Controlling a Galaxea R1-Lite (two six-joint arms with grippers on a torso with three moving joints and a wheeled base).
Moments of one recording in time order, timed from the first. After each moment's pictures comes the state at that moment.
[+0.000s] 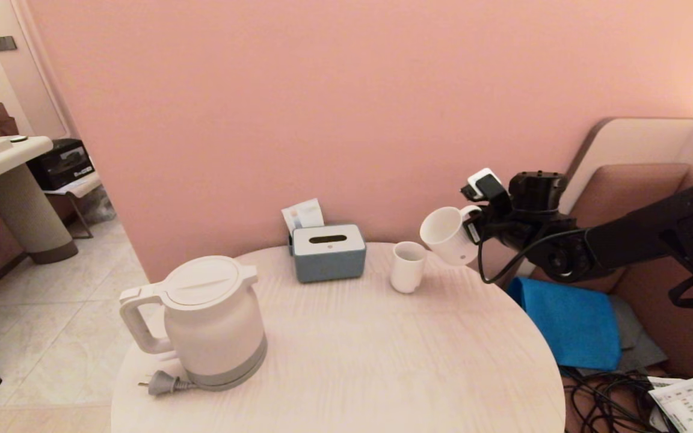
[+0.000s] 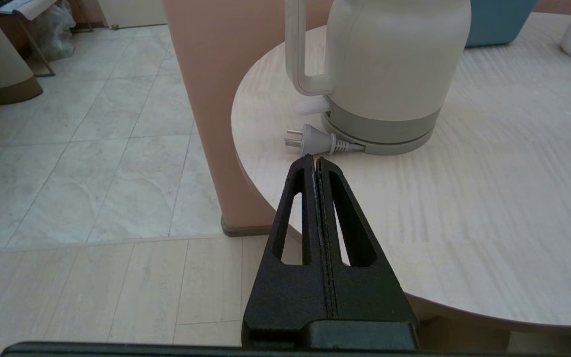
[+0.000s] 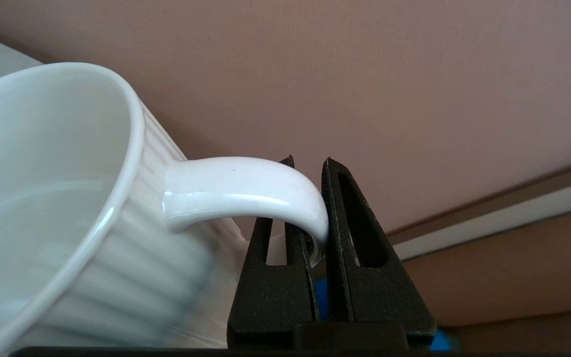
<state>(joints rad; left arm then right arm) 0.00 0.00 -0.04 0.10 0.01 0.00 0.14 2.21 -1.34 -0.68 -0.14 -0.50</state>
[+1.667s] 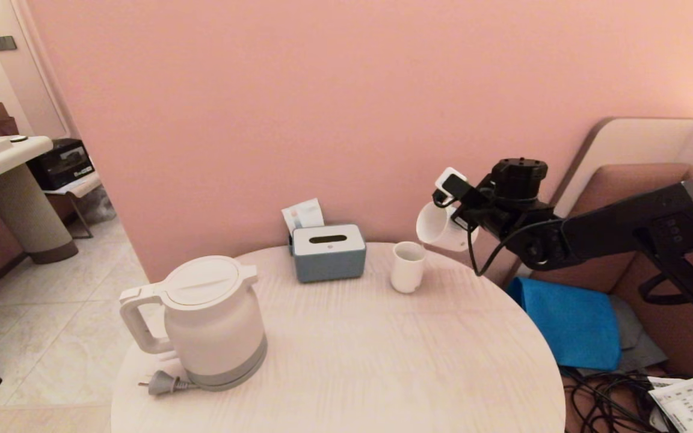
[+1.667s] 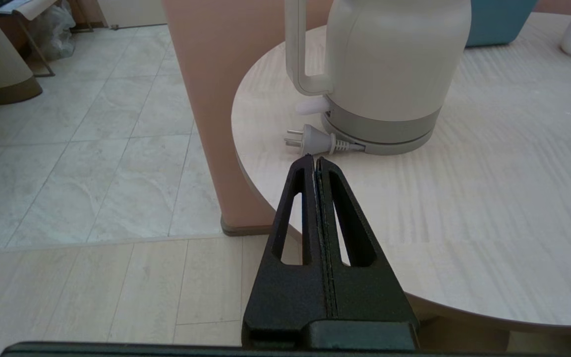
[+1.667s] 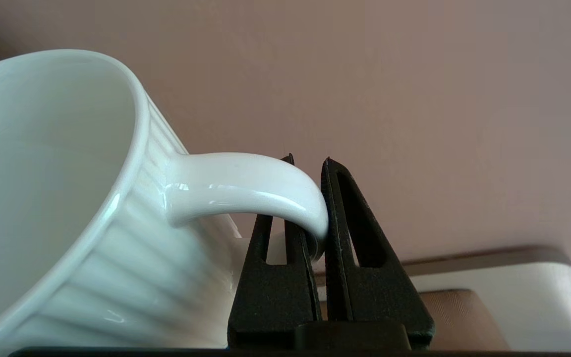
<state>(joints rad) 0.00 0.00 -0.04 0.10 0.01 0.00 0.21 2.27 -1.50 -0.68 -0.23 -0.94</state>
